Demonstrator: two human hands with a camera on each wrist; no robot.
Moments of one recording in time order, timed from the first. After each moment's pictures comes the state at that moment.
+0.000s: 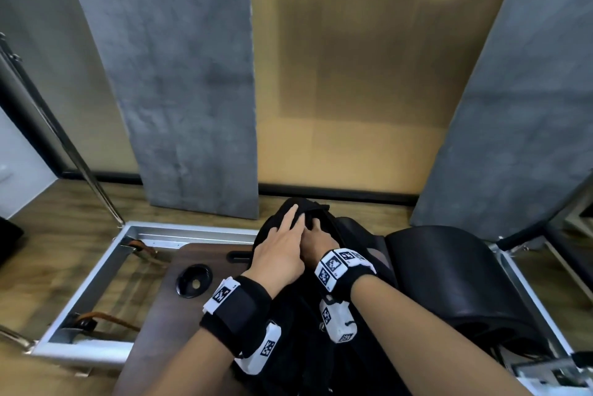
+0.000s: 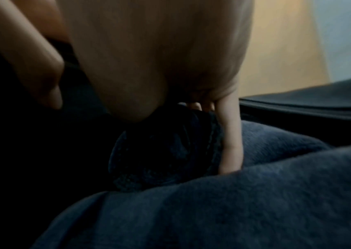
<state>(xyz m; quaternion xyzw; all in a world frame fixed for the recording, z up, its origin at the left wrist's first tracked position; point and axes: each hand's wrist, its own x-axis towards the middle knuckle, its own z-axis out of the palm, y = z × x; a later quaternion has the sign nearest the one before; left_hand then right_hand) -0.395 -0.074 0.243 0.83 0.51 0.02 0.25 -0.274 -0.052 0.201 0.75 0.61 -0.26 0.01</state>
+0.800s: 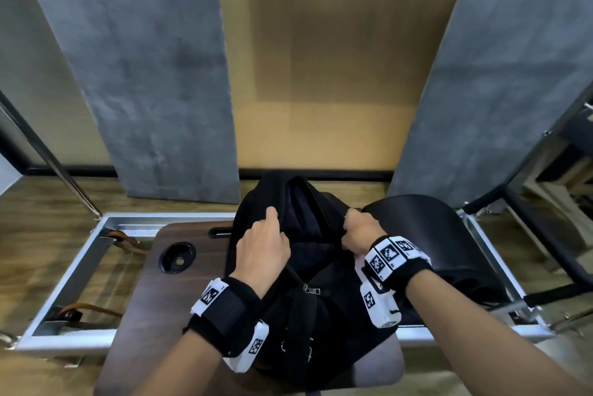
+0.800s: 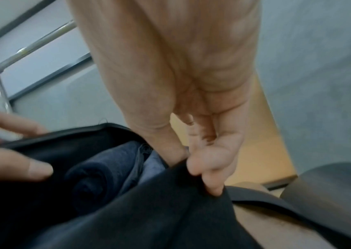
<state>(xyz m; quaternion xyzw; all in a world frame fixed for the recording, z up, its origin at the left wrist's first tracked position) -0.397 -0.134 0.223 0.79 0.57 0.13 0.19 -0.178 -0.152 0.215 0.84 0.48 -0.26 -0.02</state>
